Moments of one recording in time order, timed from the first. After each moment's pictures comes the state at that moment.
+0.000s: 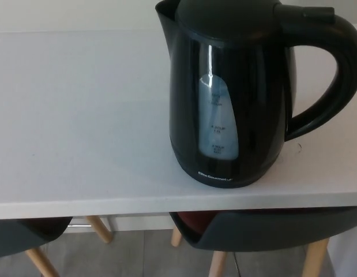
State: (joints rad) left_arm 0.26 0.16 0.26 1.11 -0.01 -0.22 0.05; right_arm 0.48 -0.28 -0.28 0.84 -0.03 -0.35 -0.04
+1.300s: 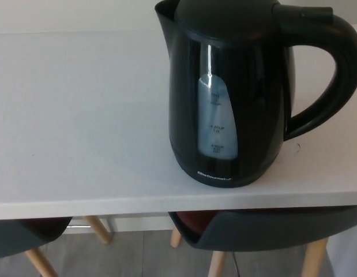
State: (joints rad) left_arm 0.21 0.13 0.39 1.16 -0.06 -0.27 0.07; right_arm 0.84 -0.41 -0.50 -0.57 0.22 -0.55 0.04
